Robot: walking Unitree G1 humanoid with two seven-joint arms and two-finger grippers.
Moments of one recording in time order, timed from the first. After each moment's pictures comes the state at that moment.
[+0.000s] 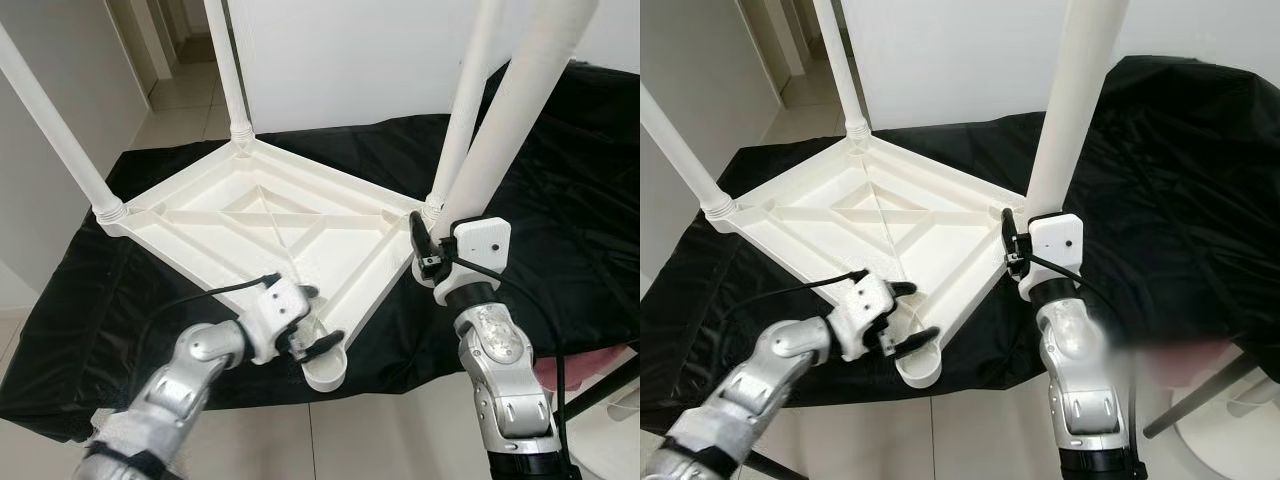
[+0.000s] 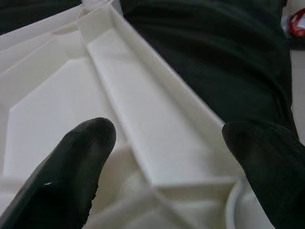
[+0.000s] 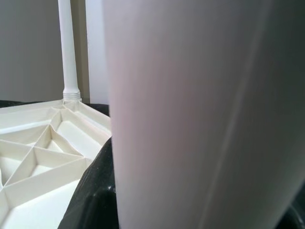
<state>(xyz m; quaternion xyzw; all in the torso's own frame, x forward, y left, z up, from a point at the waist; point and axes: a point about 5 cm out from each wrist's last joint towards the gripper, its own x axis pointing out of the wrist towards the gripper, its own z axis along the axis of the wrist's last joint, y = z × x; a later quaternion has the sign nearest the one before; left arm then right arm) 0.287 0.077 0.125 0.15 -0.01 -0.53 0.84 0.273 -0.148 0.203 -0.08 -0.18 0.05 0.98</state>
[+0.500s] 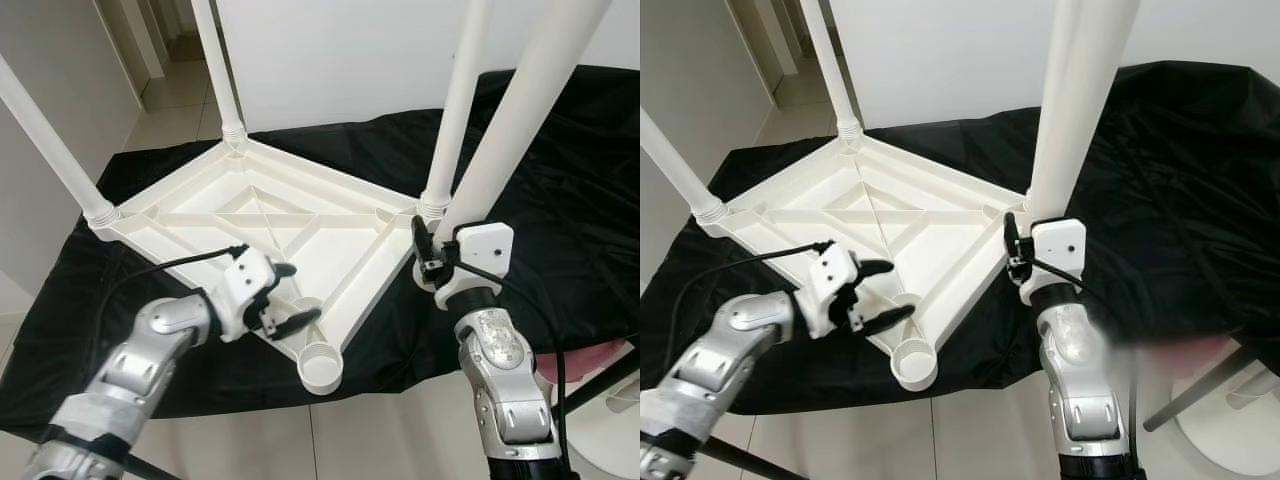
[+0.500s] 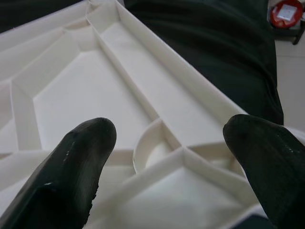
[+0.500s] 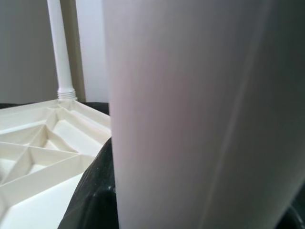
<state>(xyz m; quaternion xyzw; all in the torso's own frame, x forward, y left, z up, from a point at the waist) 0.286 0.126 0.149 0.17 0.02 -0.57 0.80 0.266 -0.148 0.198 -0.06 -0.17 0.05 0.98</state>
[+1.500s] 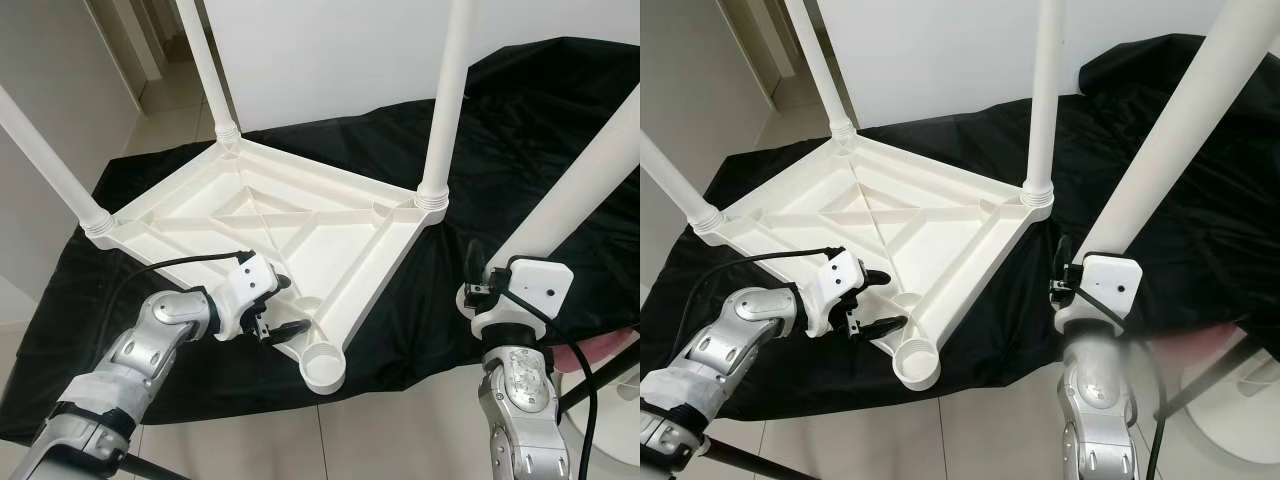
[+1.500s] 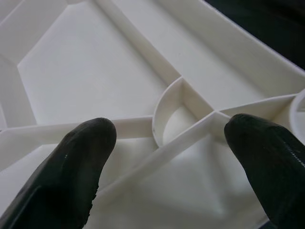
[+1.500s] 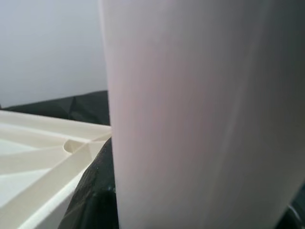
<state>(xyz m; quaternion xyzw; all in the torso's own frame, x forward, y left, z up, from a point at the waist) 0.313 0.118 0.133 0.21 0.07 -0.56 0.80 0.238 -0.176 0.189 -0.03 -0.18 -0.11 0.98</state>
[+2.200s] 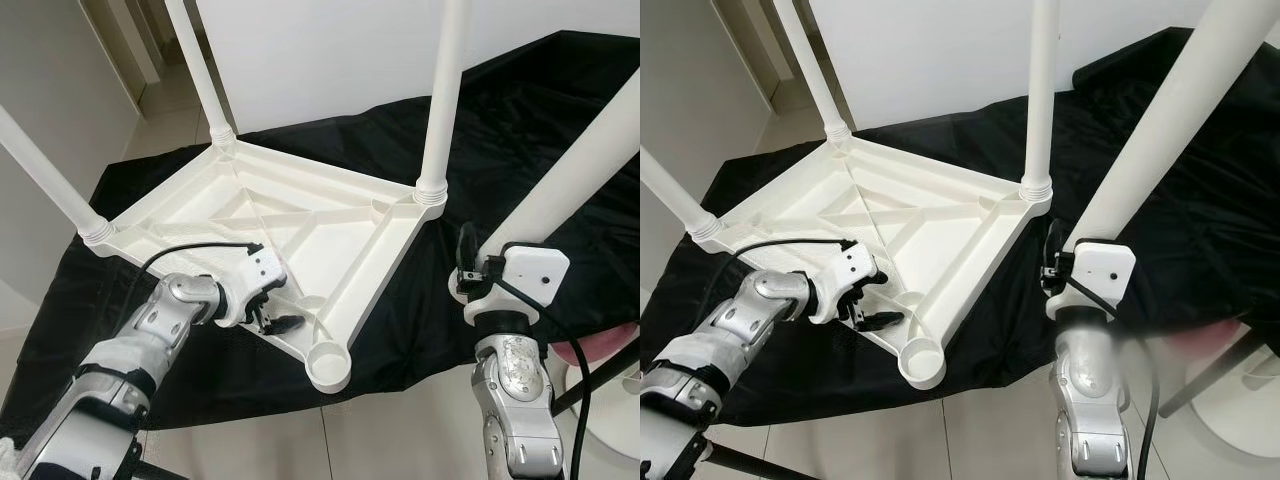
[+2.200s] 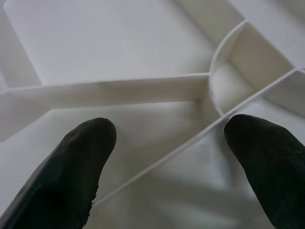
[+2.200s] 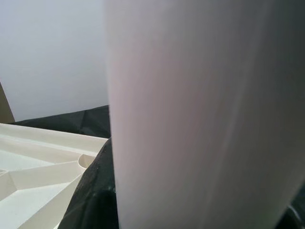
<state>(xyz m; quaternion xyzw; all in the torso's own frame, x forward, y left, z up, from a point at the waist) 0.339 0.126 0.125 0.23 0.18 -0.53 0.80 0.243 -0.167 0.199 -0.04 -0.20 -0.08 0.98</state>
